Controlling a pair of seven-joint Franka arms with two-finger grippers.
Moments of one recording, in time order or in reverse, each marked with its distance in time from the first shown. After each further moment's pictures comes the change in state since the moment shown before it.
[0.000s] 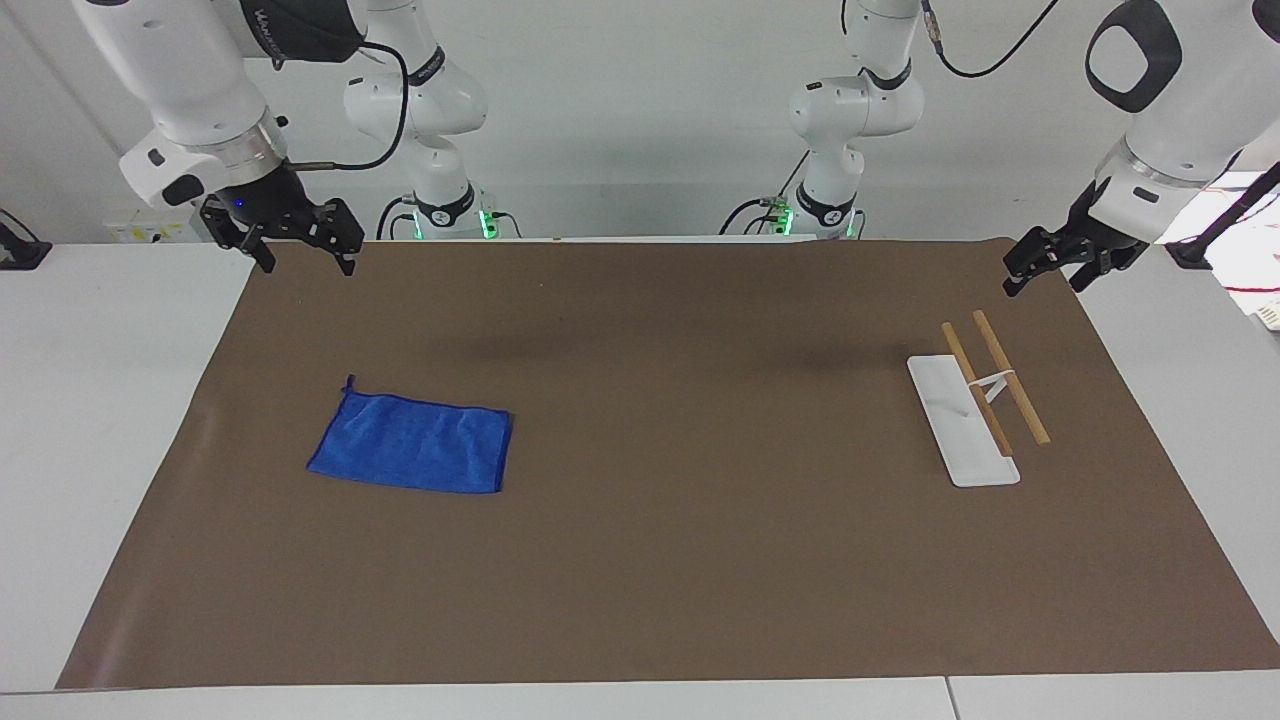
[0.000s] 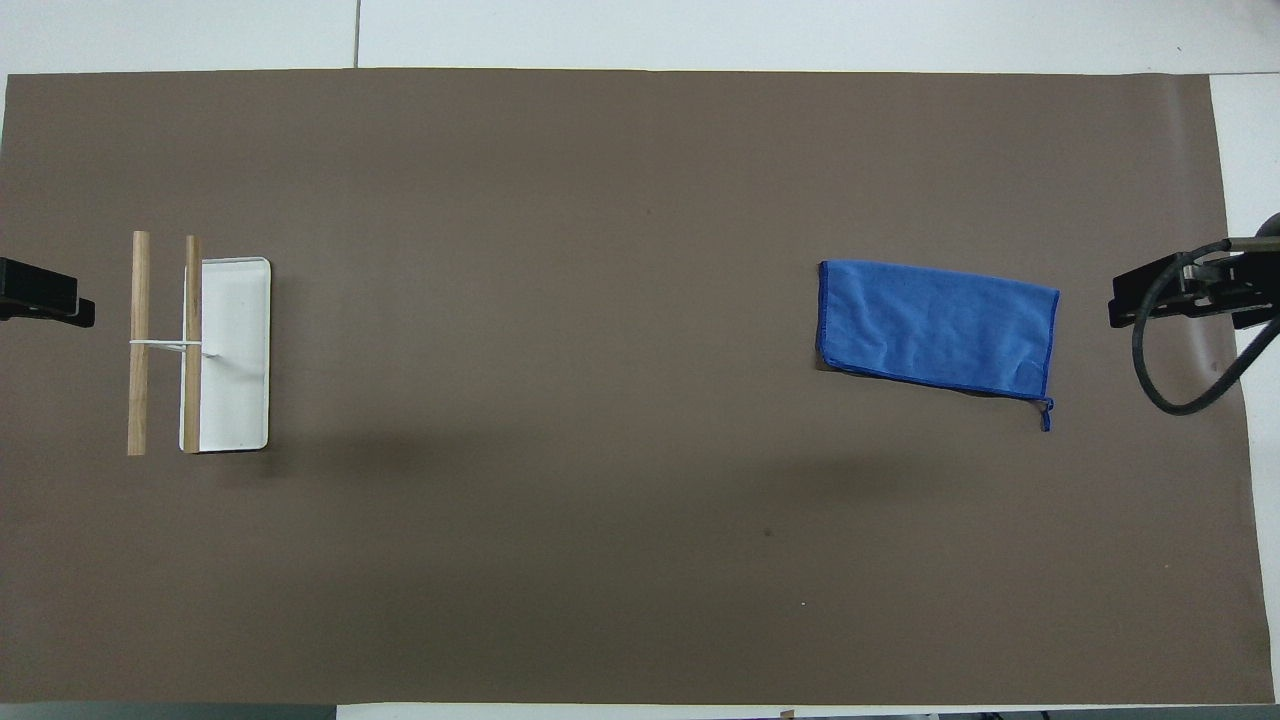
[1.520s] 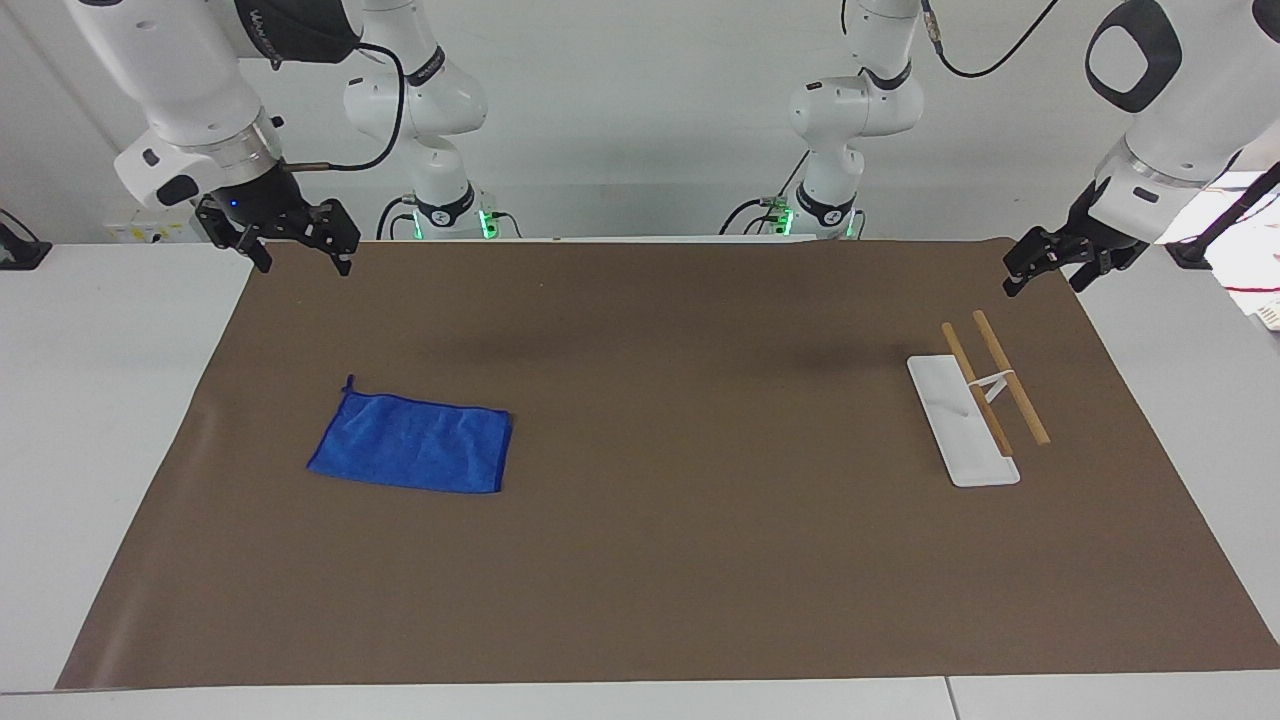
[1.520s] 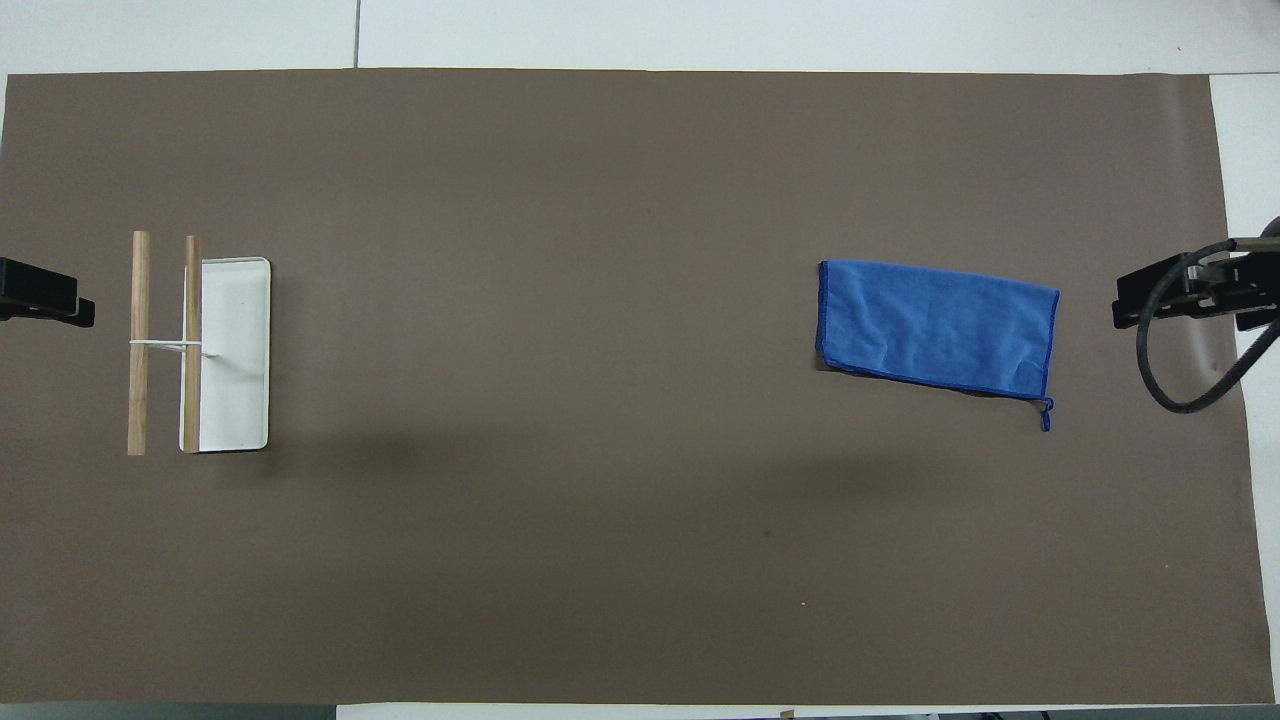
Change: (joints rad) left arm 0.000 0.000 0.000 0.000 0.000 0.000 0.000; right arm -0.001 -0.006 -0.007 -0.024 0.000 0.014 0.000
